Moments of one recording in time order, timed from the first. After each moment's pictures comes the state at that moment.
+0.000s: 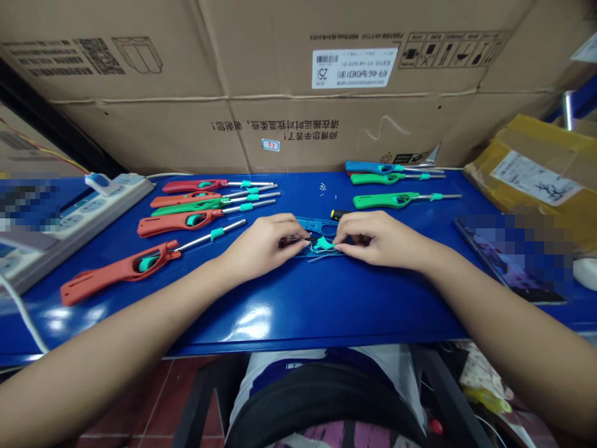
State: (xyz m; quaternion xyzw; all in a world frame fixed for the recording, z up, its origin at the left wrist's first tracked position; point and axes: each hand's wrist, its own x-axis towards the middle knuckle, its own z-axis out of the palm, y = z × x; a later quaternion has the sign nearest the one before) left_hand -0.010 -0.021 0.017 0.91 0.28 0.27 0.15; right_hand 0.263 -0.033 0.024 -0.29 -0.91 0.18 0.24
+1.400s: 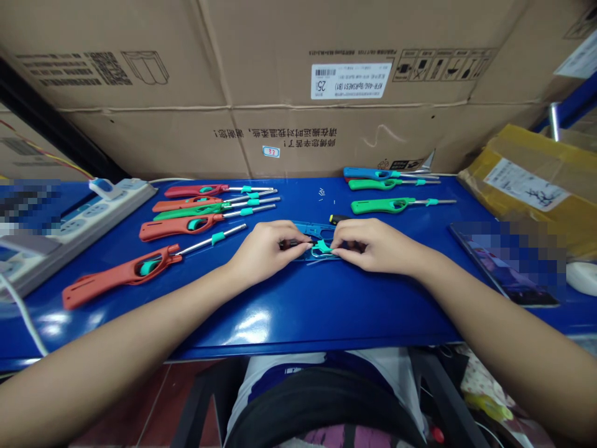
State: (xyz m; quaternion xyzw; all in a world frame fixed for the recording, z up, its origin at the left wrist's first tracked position) left_hand -0.003 -0.023 0.011 0.86 0.33 0.32 0.21; right_hand 0.259 -0.035 0.022 -0.31 -0.91 0.16 0.22
